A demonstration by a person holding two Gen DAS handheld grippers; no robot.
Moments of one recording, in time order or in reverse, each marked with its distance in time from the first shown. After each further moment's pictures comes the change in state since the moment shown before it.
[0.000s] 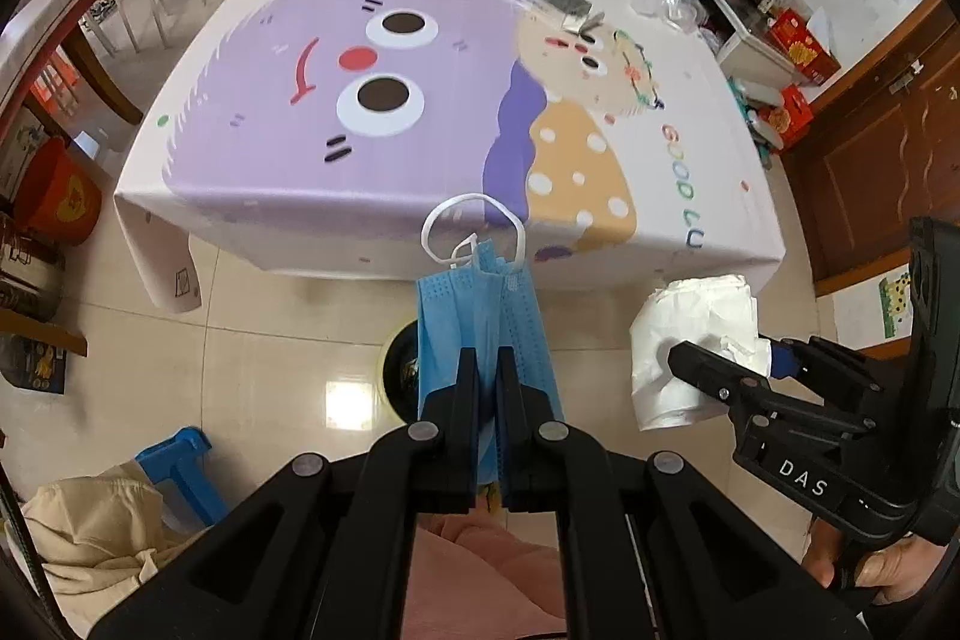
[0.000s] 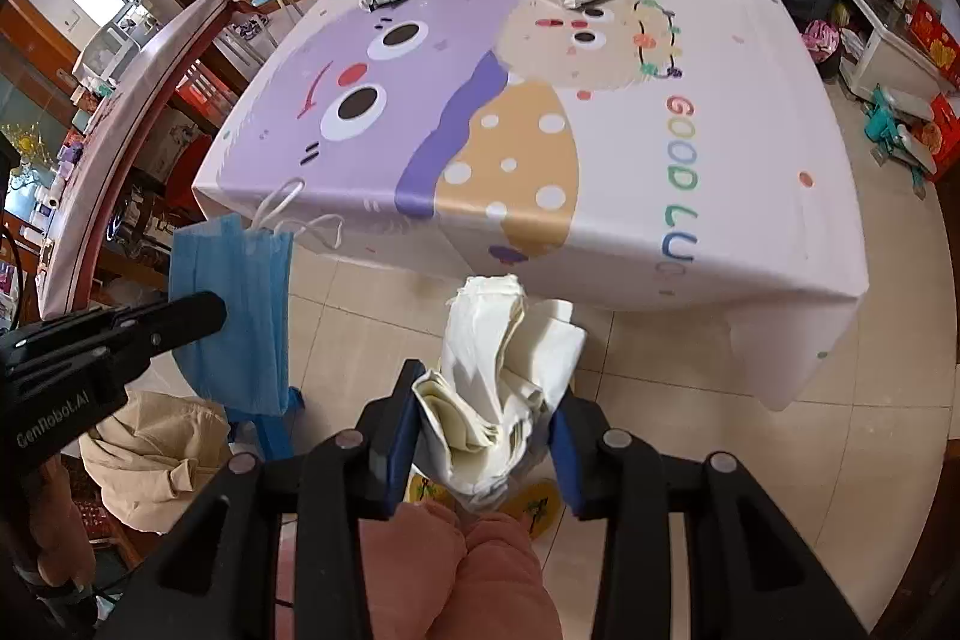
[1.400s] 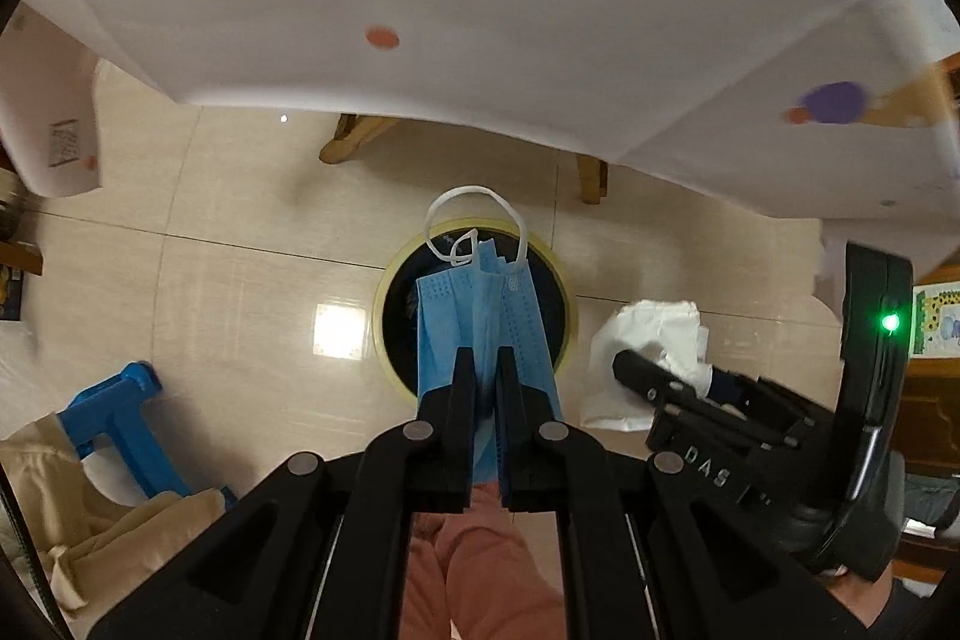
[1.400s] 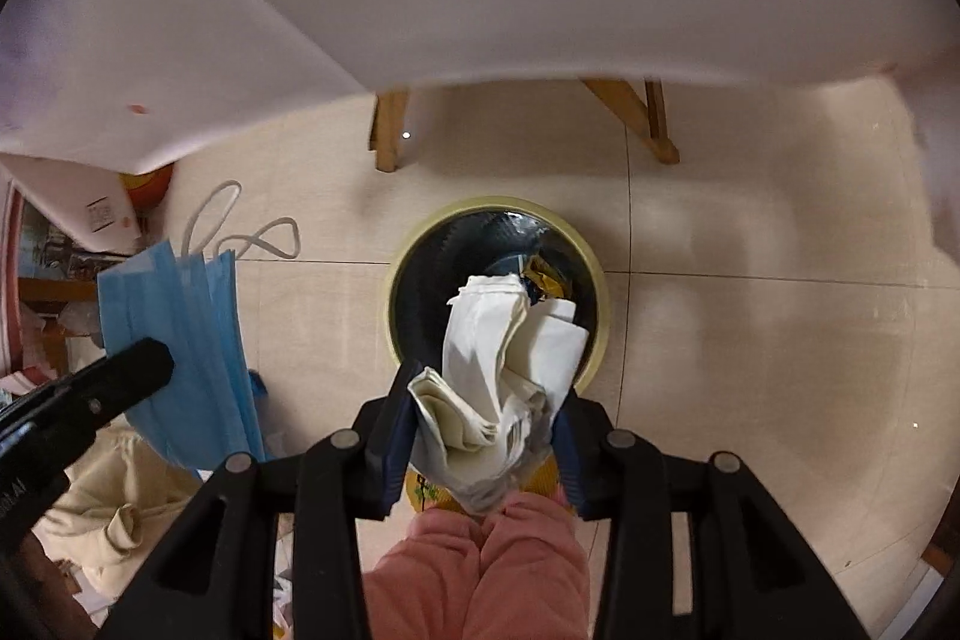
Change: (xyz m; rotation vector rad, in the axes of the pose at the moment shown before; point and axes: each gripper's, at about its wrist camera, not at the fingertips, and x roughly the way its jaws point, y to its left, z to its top) left arm 0.236 0.071 -0.052 -0.124 0.172 0.004; right arm 0.257 -0.038 -0.063 0.205 0.207 -0.034
